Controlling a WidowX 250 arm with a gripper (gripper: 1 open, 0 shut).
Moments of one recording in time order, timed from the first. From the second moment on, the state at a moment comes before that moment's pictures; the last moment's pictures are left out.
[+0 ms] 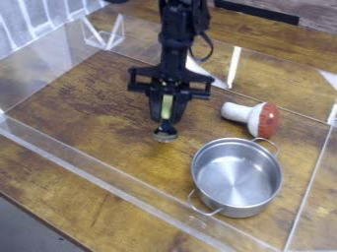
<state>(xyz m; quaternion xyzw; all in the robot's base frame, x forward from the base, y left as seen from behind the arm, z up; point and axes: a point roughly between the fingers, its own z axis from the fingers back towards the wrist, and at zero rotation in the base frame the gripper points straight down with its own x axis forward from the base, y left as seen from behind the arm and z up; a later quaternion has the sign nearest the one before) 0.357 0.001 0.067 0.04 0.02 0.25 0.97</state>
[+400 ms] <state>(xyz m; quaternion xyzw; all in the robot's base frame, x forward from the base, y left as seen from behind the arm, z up) 0.360 0.012 0.110 0.02 -0.01 0.24 0.97</state>
